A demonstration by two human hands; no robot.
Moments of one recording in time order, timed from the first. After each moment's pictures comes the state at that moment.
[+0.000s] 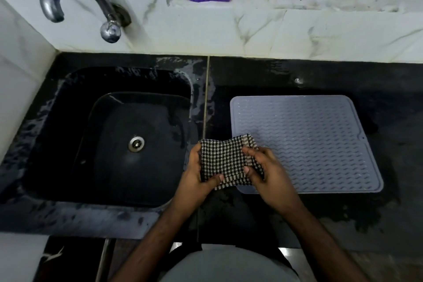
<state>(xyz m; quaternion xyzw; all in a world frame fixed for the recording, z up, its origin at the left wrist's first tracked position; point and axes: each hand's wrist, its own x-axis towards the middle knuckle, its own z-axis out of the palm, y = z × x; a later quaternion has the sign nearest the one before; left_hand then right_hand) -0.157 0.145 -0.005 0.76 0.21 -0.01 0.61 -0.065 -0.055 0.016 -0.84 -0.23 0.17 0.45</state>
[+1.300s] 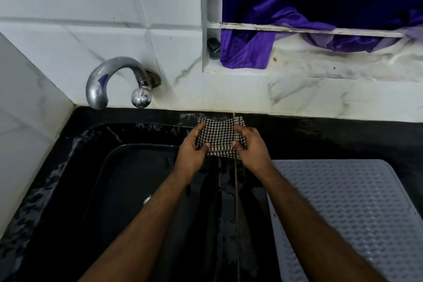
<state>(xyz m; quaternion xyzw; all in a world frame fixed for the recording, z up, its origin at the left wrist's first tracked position) 0.049 0.341 -0.014 0.75 0.21 0.09 0.62 0.125 0.169 0.013 -0.89 -0.18 0.11 0.41</state>
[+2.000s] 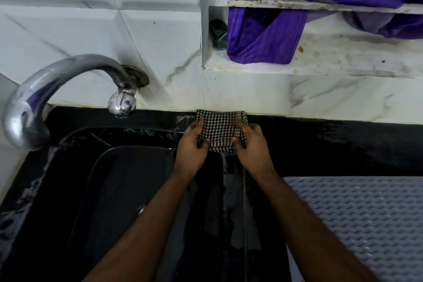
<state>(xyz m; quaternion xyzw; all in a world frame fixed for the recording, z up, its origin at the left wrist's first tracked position) 0.110 0.372 -0.059 0.83 0.21 0.09 0.51 0.180 0.207 -0.041 -0.89 -0.17 0.11 0.42</state>
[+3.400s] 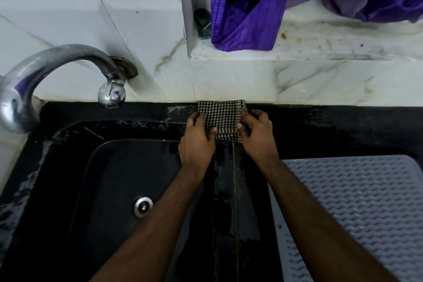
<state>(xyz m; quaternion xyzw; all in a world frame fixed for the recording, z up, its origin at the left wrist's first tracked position) 0.108 0.321 -0.034 0.91 0.27 0.04 0.32 0.183 0.170 -0.035 -0.93 -0.14 0.08 0.34</state>
